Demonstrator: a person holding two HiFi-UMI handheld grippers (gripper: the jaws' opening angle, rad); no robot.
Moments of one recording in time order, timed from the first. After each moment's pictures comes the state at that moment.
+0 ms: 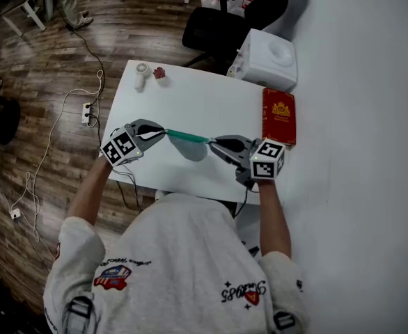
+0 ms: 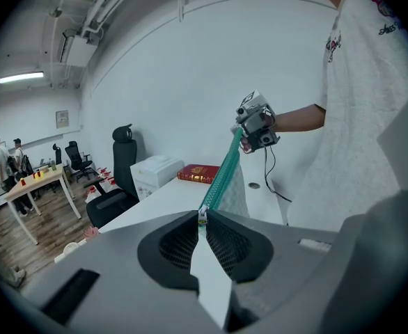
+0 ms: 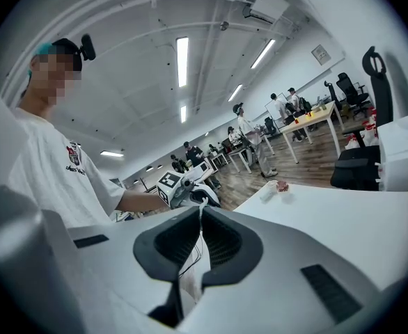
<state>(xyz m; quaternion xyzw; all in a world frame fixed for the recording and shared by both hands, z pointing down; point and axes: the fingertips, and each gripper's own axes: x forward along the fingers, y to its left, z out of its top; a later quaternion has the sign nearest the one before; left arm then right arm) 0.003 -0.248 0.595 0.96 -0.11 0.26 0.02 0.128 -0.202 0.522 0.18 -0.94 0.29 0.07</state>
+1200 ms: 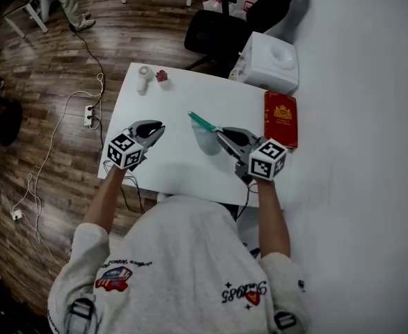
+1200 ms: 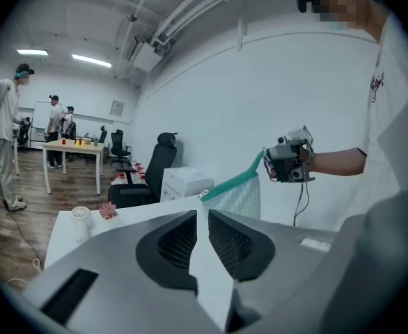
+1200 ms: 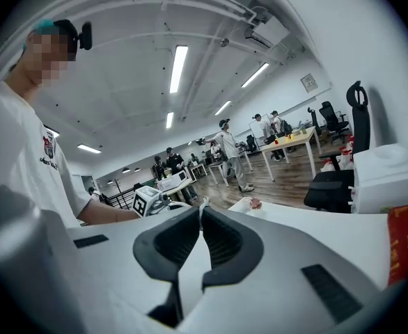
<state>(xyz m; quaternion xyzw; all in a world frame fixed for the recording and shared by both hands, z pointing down) -0.014 -0.288 0.601 0.95 -0.26 0.14 0.15 0.144 -0.247 0.518 0.28 -0.93 0.24 0.06</state>
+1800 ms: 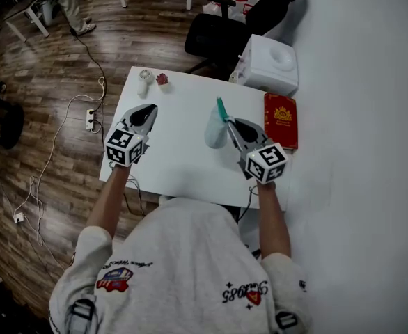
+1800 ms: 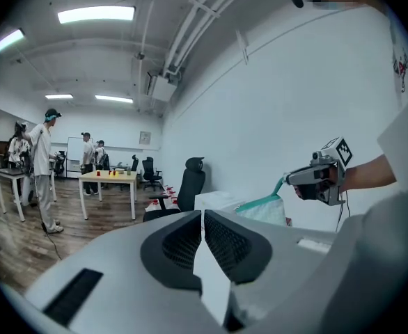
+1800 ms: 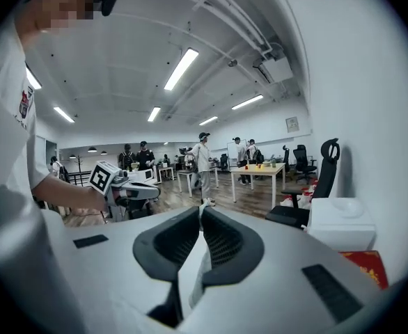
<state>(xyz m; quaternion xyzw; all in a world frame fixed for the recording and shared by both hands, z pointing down) -0.034 -0.332 0.517 0.91 -0.40 0.10 0.08 0.181 -0.277 0.496 0.43 -0.89 0.11 0.09</state>
